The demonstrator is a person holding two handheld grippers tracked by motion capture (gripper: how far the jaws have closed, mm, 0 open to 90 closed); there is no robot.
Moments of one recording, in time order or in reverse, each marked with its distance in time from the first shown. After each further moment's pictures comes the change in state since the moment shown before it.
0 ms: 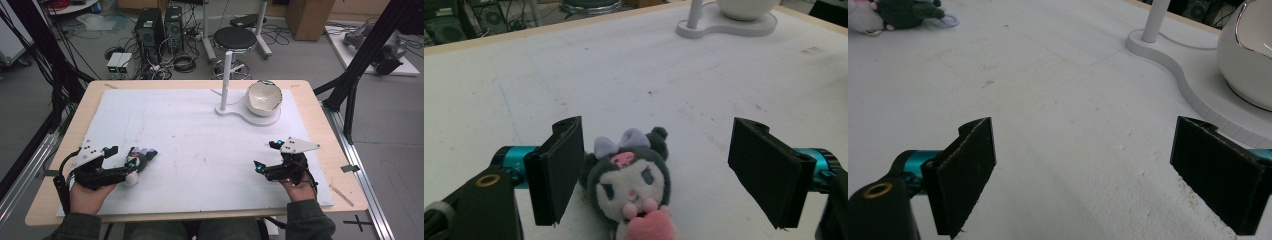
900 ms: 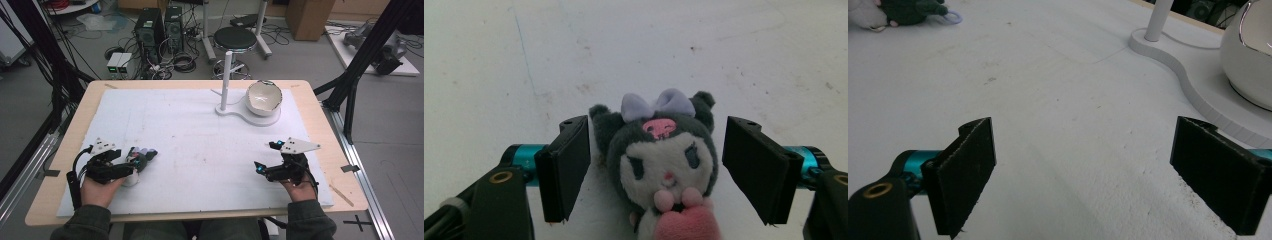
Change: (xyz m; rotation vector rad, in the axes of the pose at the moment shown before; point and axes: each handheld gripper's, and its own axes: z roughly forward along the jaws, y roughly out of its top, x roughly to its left) left arm 0.006 -0.013 0.035 0.179 0.119 -0.117; right arm -0.001 -0.001 -0.001 0.004 0.010 -0.014
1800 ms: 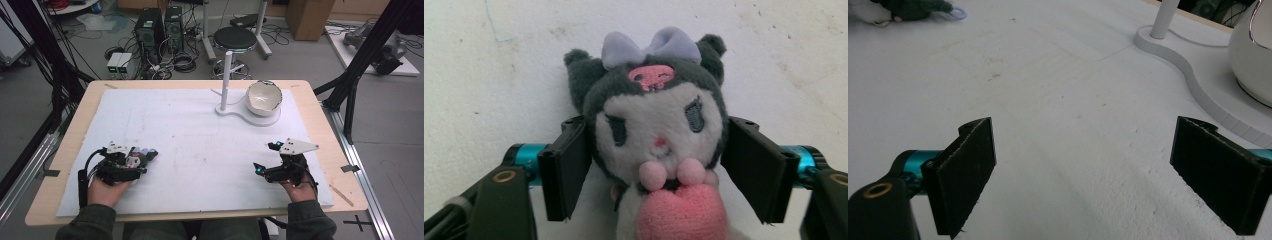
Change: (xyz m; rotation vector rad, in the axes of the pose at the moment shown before) left arm -0.008 -0.006 0.021 0.181 0.003 0.011; right arm 0.002 0.000 0.002 0.010 0.010 -0.007
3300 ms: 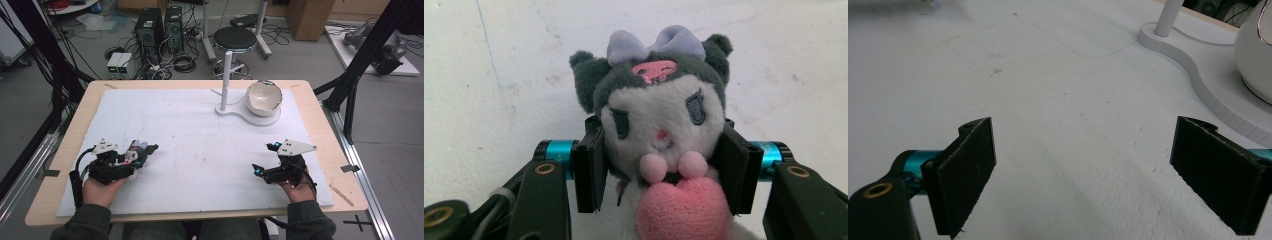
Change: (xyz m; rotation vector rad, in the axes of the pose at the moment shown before) left arm 0.004 0.005 -0.023 -0.152 -0.092 -0.018; right arm 0.003 -0.001 0.003 0.015 0.000 -0.014
